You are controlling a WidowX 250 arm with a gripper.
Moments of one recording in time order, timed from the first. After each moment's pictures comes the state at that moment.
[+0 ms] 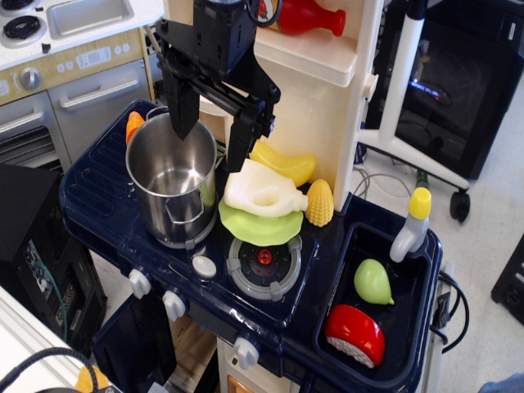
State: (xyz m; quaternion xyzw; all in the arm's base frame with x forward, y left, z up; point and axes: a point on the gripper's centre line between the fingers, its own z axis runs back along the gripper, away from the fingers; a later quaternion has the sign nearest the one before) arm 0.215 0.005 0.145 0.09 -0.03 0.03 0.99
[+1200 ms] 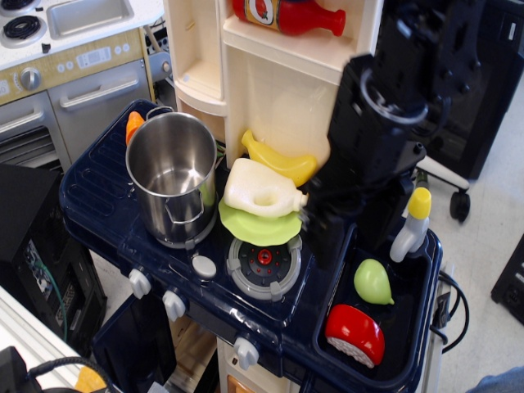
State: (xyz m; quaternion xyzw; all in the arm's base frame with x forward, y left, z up) arm 0.235 -0.119 0.098 0.05 -0.04 0.55 0.83
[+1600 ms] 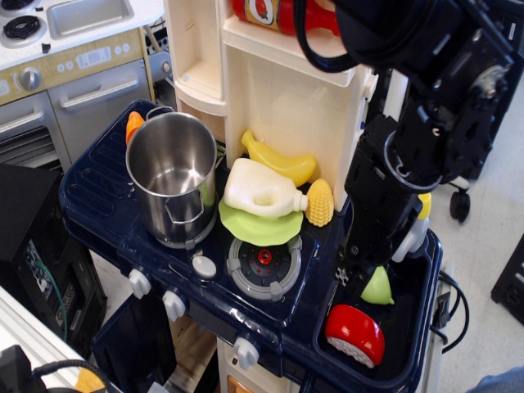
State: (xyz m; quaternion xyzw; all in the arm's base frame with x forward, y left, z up) arm 0.253 -0.134 0.064 0.01 -0.10 0.62 0.78
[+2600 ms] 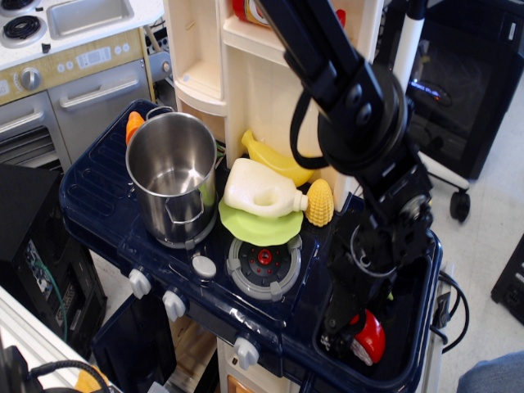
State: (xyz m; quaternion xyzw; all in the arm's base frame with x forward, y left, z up) arm 0.251 -0.133 -0.012 -0.03 -0.05 0.59 0.80
